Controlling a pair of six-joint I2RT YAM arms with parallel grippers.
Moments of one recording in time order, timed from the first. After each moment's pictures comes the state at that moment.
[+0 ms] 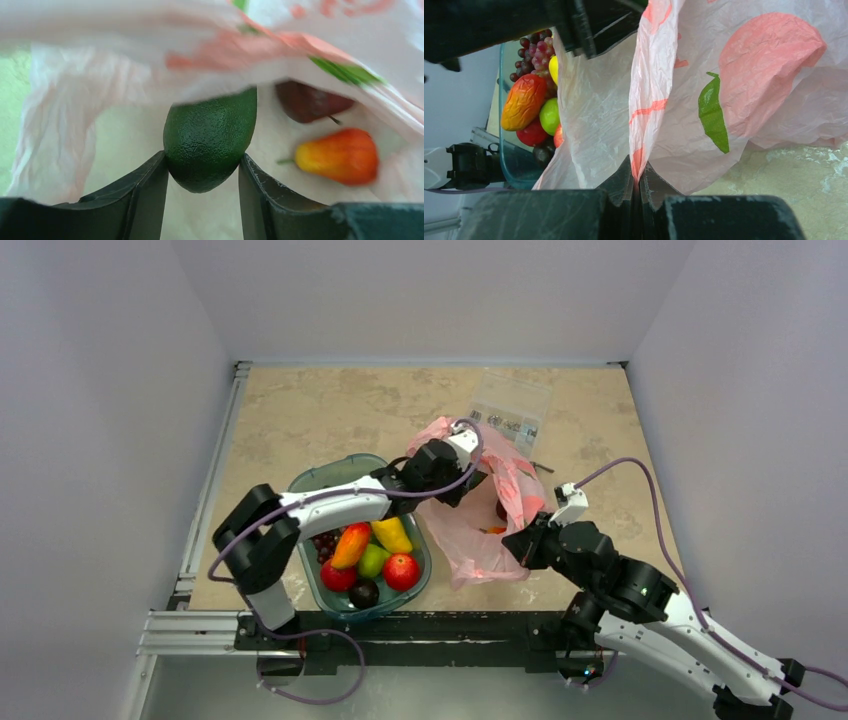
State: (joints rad) left arm -0.90 1.77 1.17 -0.01 -0.16 -0.14; right arm 0.92 0.42 0.60 -0.69 0.29 0.83
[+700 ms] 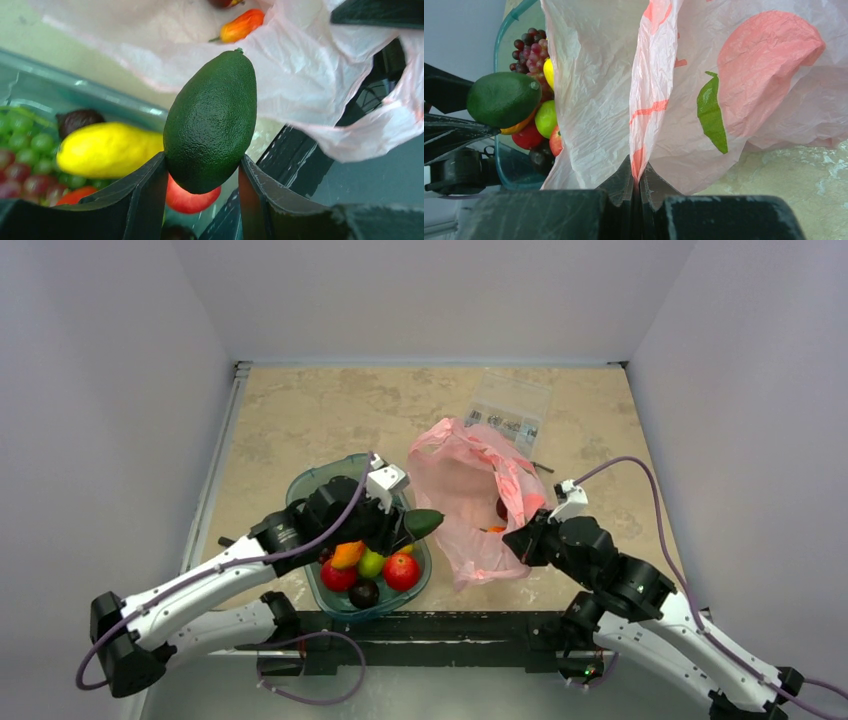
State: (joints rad) left arm -0.91 0.98 0.83 -0.41 0.12 -0.29; right arm 0.85 0.43 0.60 -0.68 0.24 0.80
